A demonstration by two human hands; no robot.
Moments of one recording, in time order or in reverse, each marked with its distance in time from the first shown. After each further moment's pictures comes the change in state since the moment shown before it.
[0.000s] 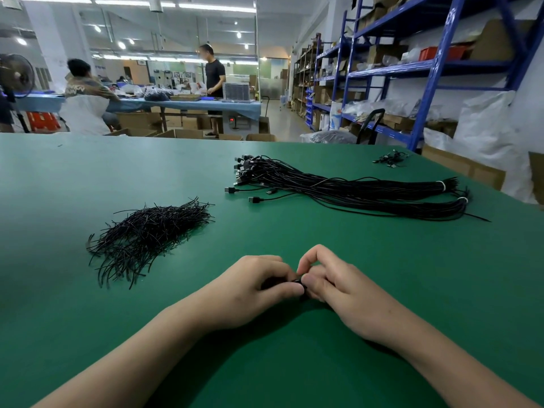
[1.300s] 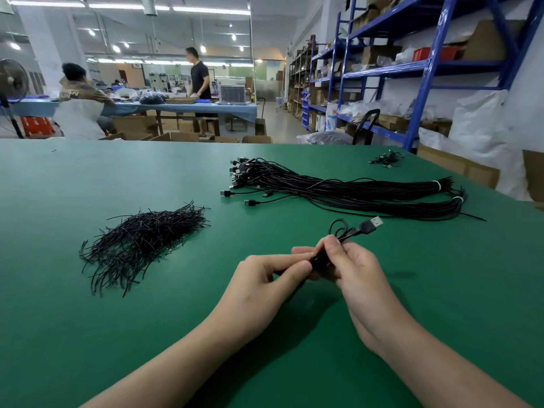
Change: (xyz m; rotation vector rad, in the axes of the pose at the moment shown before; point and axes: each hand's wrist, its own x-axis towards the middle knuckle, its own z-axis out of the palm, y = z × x) left_hand 0.009 0.027 0.027 -0.454 0.351 -0.153; right_hand 0.012 -0.012 0.012 0.656 0.538 0.229
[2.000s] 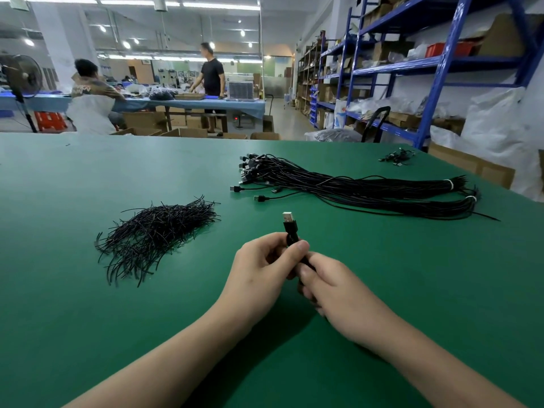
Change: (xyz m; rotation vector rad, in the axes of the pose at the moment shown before) left_hand 0.006 -0.010 -0.006 -0.142 0.169 -0.013; right_hand -0.006 0.007 0.013 -0.607 -0.330 -0.010
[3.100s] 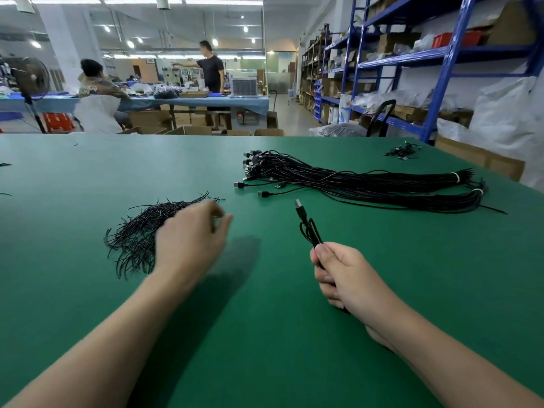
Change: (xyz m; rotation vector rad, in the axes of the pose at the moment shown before) left_hand 0.031 -0.007 -0.092 1.127 0.422 -0.034; right_hand -0.002 0.000 -0.007 0.303 0.060 0.103
